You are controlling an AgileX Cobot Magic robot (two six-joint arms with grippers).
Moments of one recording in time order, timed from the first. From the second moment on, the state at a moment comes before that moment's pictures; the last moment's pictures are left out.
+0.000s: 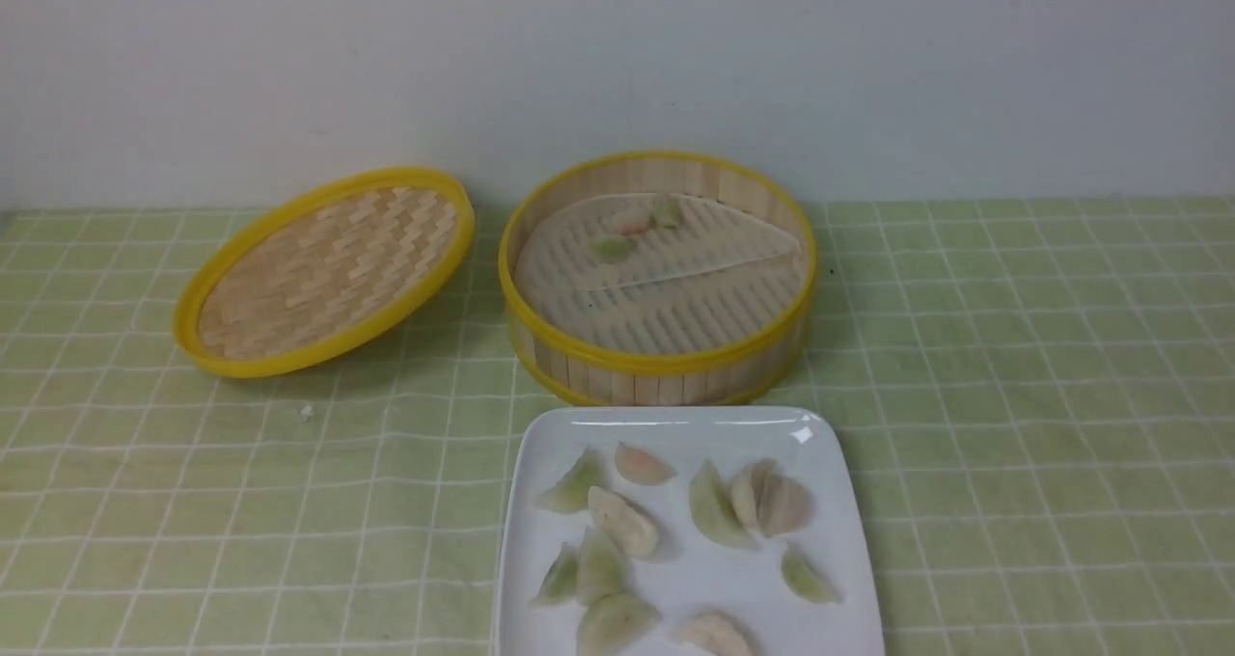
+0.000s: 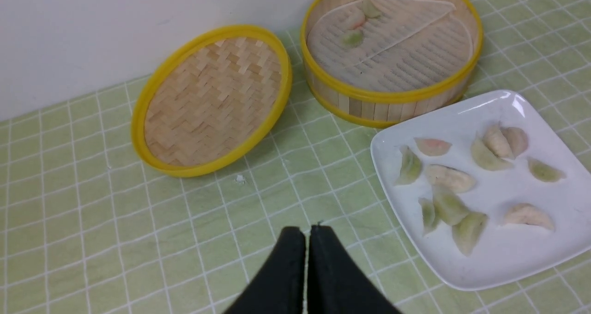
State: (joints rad) right arm 0.66 0.24 -0.59 -0.07 0.44 0.24; left arm -0.56 0.69 -1.27 0.23 1.28 -0.15
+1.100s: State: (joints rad) right arm 0.66 -0.01 -0.40 -0.10 0.33 0.28; left arm -0.56 0.23 -0.74 0.22 0.78 -0.23
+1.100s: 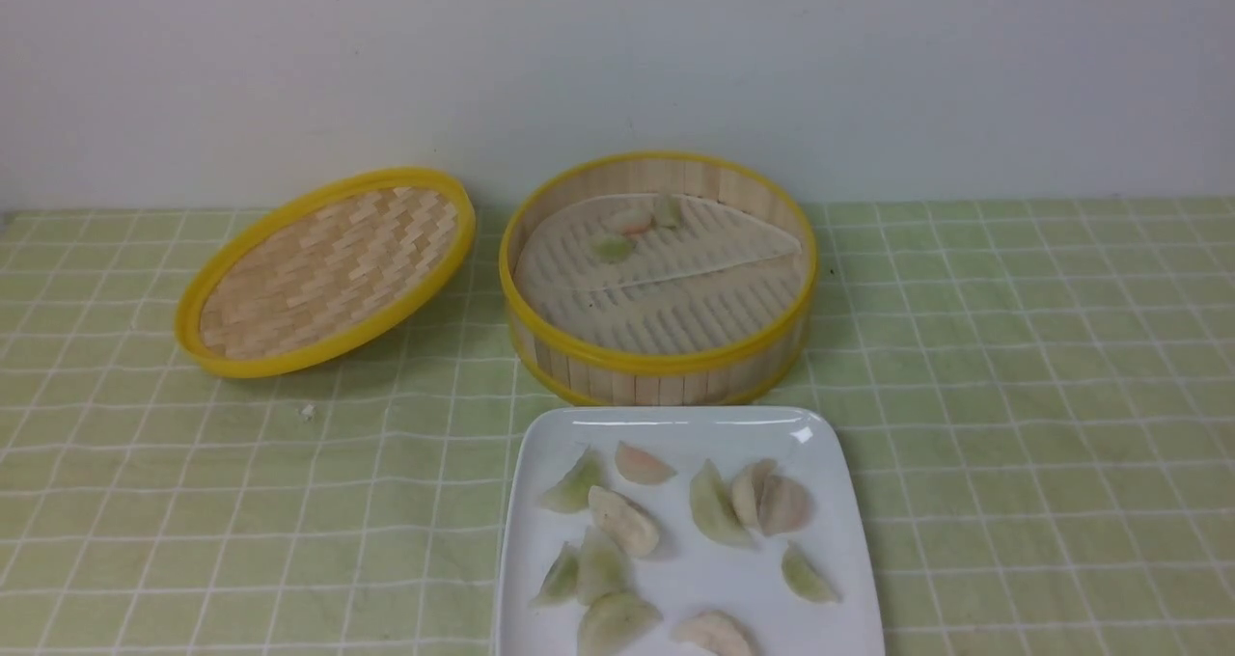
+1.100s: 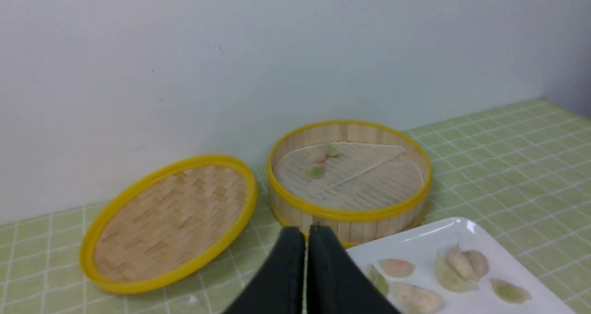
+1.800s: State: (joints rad) right arm 0.66 -0.01 -0.40 -0.10 0.33 0.28; left arm -0.48 0.18 -0.60 0.19 0.65 -0.14
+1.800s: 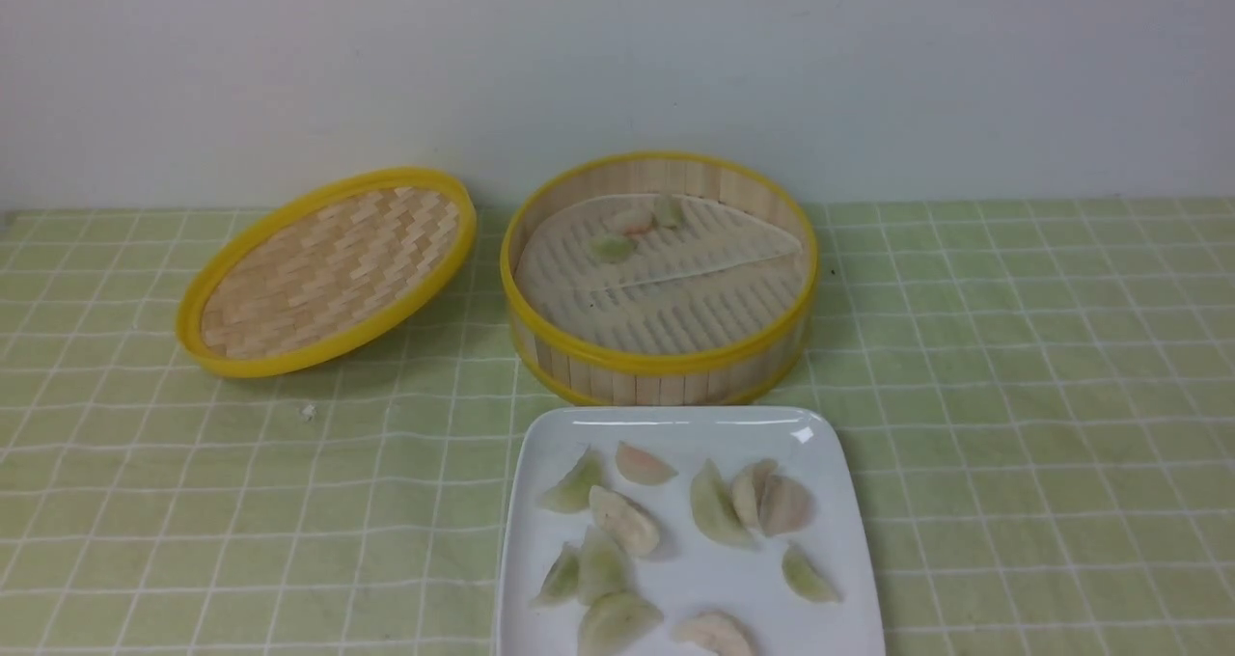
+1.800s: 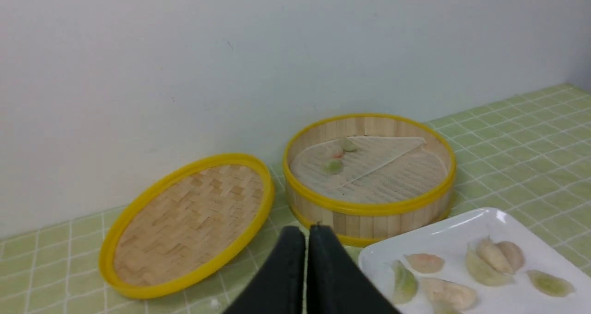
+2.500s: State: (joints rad) right arm 0.66 -0.01 -0.40 -0.10 0.34 0.28; left arm -0.08 -0.01 0.03 -0.10 0.37 0.12
